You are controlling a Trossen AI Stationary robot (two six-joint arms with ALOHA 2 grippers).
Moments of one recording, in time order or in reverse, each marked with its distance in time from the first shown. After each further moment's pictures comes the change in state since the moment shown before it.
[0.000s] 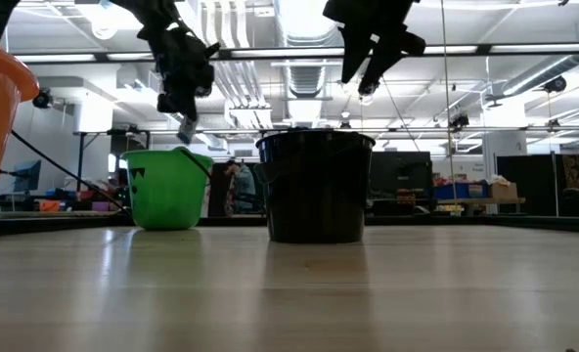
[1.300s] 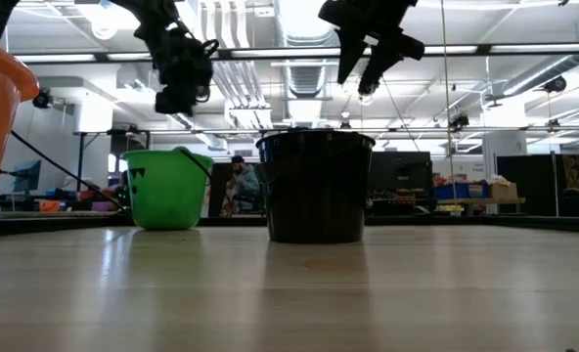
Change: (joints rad) left arm 0.002 -0.001 0.000 -0.113 0.073 -0.037; right arm -0.029 0.000 -0.001 0.026 0.003 0.070
